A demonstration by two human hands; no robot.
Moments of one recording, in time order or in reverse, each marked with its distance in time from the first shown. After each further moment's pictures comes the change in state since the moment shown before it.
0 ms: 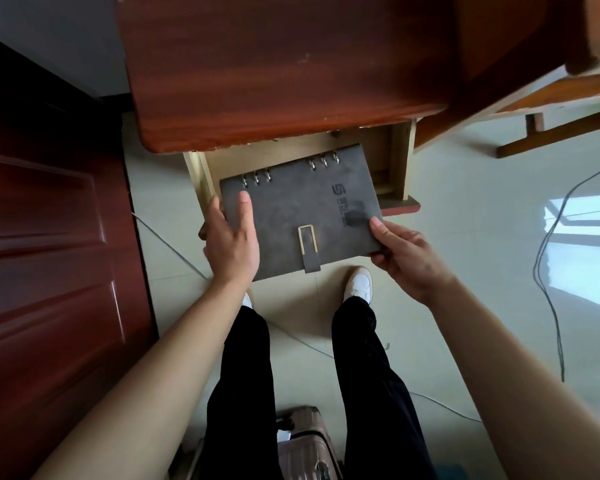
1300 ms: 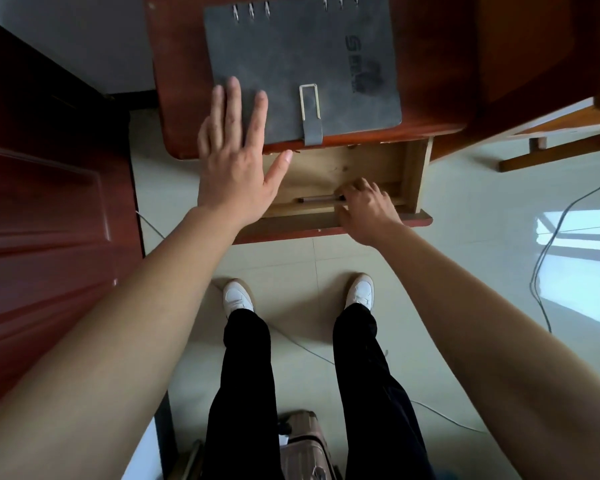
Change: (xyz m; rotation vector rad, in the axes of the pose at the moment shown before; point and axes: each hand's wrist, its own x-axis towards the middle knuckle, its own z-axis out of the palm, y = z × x) left_hand 0.075 0.068 -0.031 0.697 0.044 0.883; right_hand 0.085 -0.035 0.065 -1.586 0.133 -0.333
